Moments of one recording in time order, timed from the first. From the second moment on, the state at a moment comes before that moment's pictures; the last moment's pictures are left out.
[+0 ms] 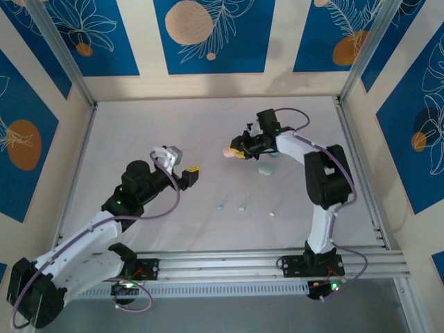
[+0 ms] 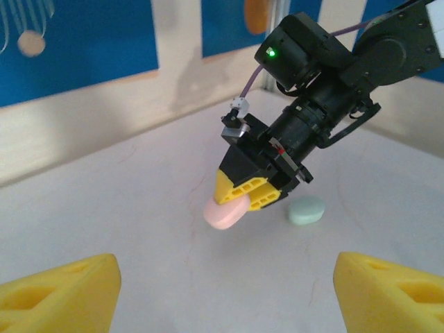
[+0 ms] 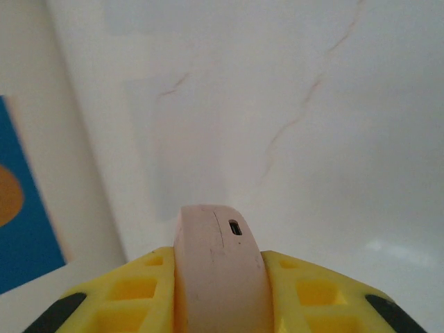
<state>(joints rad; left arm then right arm) -0.58 0.87 0.57 0.12 0.15 0.00 0.32 1.97 1.36 -0.37 -0.69 0.79</state>
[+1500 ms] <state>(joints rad) -0.58 0.90 0.65 -0.08 0.11 -0.05 0.17 1.82 1.32 -0.62 -0.35 0.35</state>
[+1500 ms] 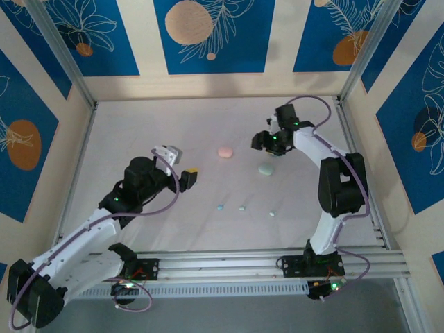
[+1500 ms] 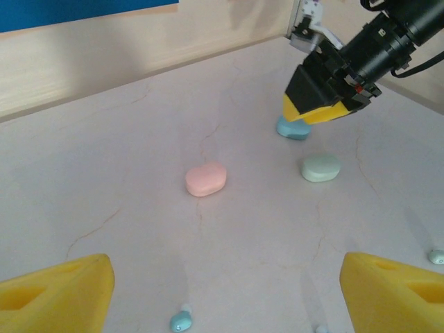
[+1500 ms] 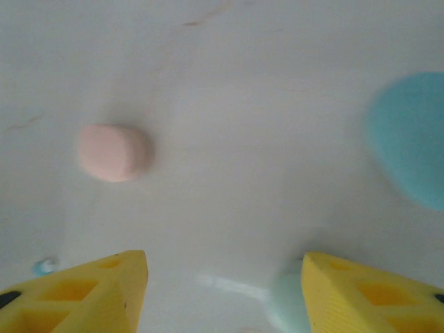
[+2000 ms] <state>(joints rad) -0.58 0.94 0.65 -0.06 0.14 -0.06 0.14 1.93 1.30 -0.69 -0.39 0.21</state>
